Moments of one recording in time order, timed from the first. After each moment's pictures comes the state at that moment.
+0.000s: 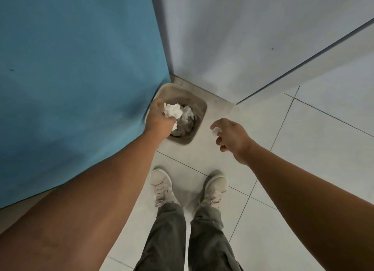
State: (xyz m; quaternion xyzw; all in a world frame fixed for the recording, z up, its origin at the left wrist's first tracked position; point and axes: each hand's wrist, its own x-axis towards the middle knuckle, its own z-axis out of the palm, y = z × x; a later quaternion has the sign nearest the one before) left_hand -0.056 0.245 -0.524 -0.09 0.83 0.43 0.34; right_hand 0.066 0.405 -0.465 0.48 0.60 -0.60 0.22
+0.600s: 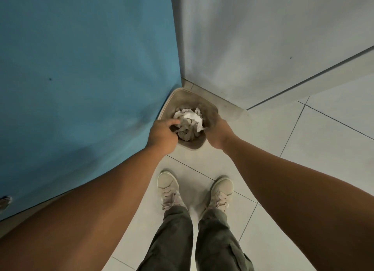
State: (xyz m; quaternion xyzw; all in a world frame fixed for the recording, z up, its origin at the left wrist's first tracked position) left_hand -0.051 0.207 -0.519 0.00 0.88 0.31 0.35; right_hand 0.015 0.376 -0.516 0.38 0.75 -0.48 0.26
